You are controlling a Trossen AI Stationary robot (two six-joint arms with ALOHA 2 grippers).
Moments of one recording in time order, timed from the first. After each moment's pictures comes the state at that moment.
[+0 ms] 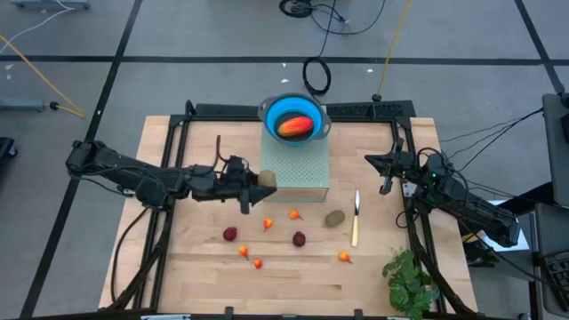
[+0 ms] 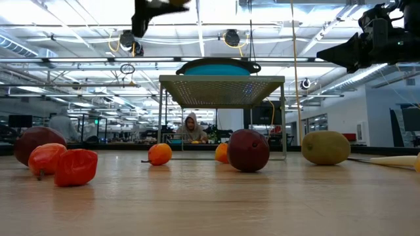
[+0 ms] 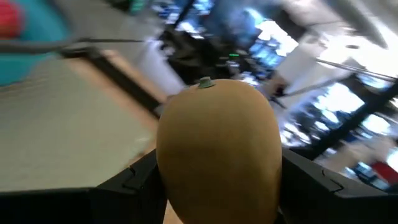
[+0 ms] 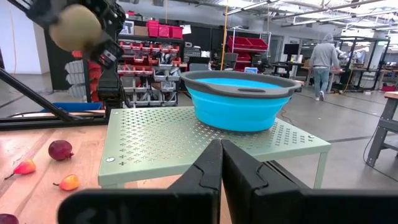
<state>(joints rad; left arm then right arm) -0.19 1.20 0.78 0.34 -0.33 -0.71 -0.50 0.05 0.14 0.00 -0.18 -0.04</state>
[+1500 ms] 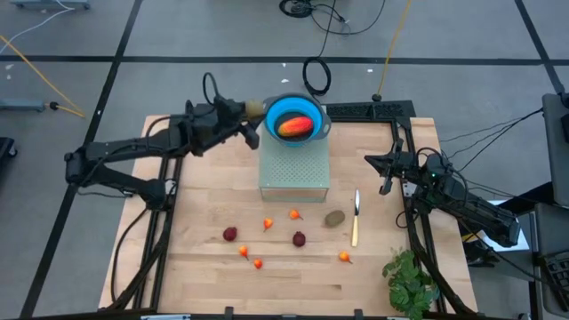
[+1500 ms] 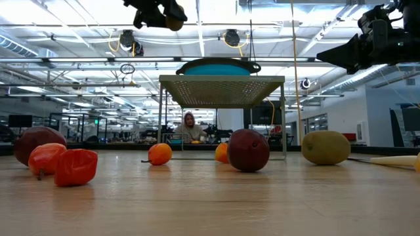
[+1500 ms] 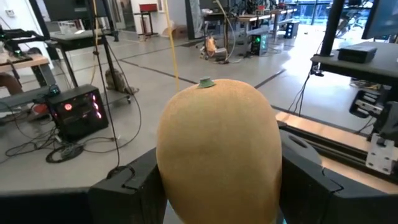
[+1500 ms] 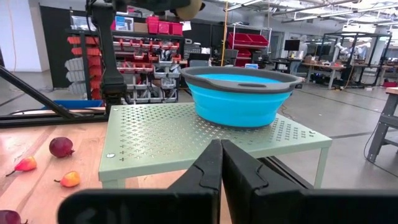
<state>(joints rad) 0.28 1.20 1.08 -0.01 -0.42 -0.03 -0.50 0.05 0.14 -0.01 -0.18 -0.04</state>
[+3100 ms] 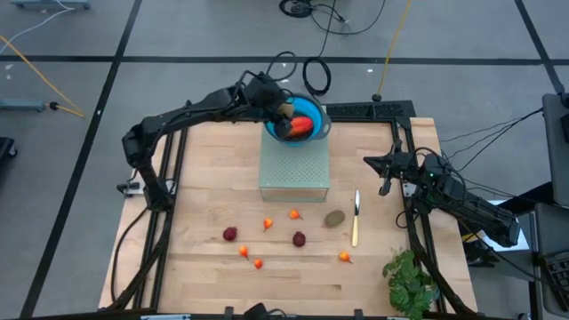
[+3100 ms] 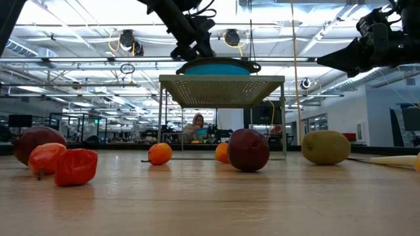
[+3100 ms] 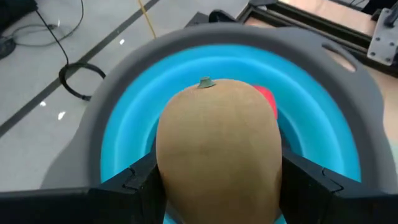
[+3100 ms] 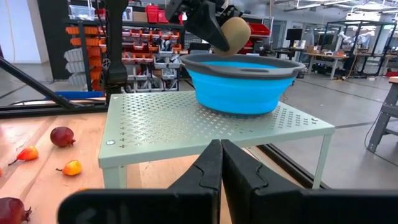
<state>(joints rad) 0.46 1.76 1.71 -0.66 -0.04 -0.08 -0.50 0.05 0.14 -0.05 -0.18 -0.04</state>
